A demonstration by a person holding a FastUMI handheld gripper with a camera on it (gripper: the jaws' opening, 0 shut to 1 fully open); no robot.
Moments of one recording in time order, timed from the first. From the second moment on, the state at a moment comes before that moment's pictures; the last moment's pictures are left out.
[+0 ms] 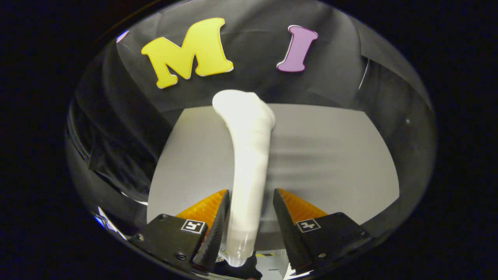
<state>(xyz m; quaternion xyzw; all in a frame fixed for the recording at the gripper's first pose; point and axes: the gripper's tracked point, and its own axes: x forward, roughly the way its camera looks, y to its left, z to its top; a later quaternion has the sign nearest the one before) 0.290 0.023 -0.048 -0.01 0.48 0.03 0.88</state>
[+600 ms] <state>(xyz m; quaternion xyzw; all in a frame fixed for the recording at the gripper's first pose) 0.259 0.040 -0.034 0.05 0.44 0.01 0.90</state>
